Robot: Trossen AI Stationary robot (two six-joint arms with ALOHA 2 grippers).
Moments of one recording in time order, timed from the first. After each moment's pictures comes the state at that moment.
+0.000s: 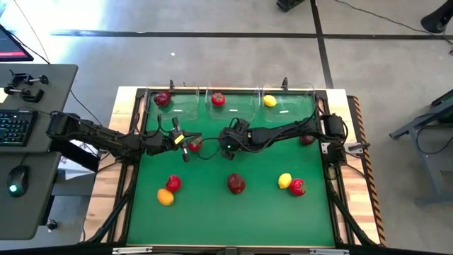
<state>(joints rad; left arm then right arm) -0.05 1.08 0.23 0.72 -0.43 0.26 -0.01 2.00 1.36 -0.39 0.48 0.22</state>
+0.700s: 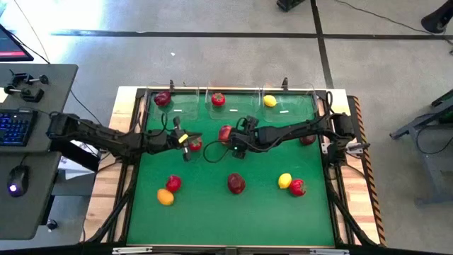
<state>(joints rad) -0.01 1.08 0.26 0.59 -0.42 0.22 0.01 1.88 1.32 -0.56 0.60 0.15</state>
